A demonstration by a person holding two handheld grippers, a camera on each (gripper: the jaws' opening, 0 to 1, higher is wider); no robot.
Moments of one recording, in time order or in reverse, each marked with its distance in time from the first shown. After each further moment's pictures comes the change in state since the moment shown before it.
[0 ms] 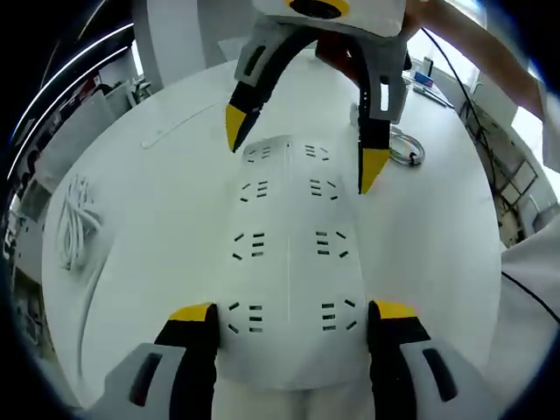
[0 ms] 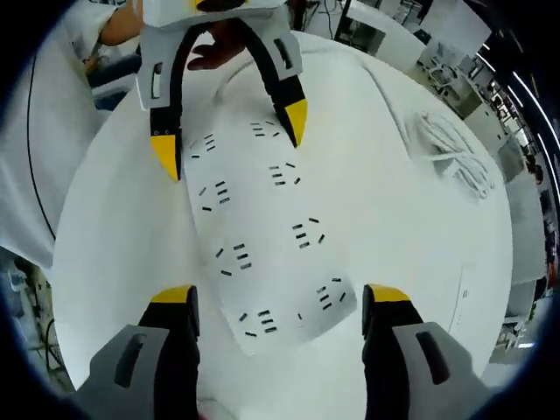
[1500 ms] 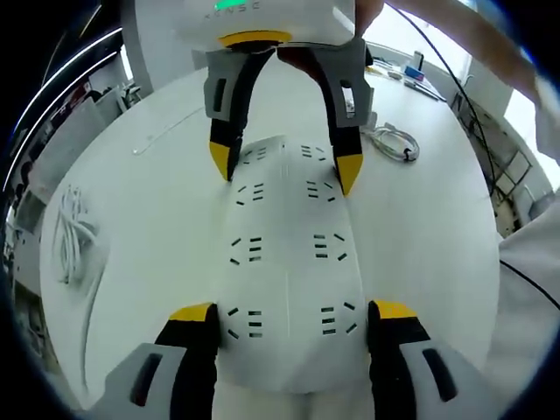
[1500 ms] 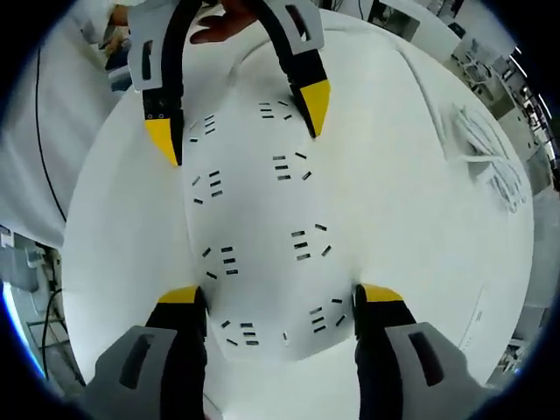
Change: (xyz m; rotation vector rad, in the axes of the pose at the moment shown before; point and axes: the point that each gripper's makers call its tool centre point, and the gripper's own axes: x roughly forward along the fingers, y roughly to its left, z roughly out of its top) left arm 0.003 0.002 0.004 0.043 0.010 -0.023; right arm 0.013 0.003 -0.004 -0.066 0.065 0.145
